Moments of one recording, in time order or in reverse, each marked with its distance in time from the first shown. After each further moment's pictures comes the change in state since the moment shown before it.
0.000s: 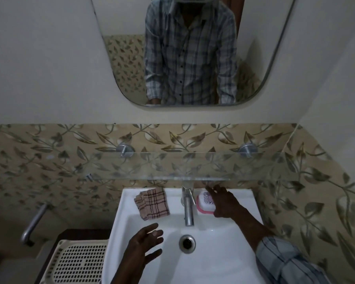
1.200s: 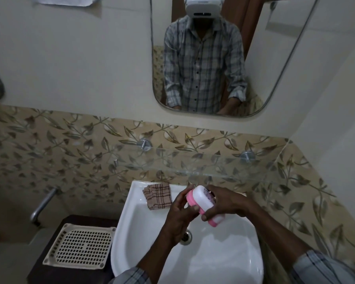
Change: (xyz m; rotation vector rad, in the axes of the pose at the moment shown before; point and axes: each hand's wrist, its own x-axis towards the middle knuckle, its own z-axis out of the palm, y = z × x) left_hand -0.022 0.038 0.093 -0.240 -0.421 0.337; right_hand -0.121 -0.069 -0.119 0.600 -0.088 -0.107
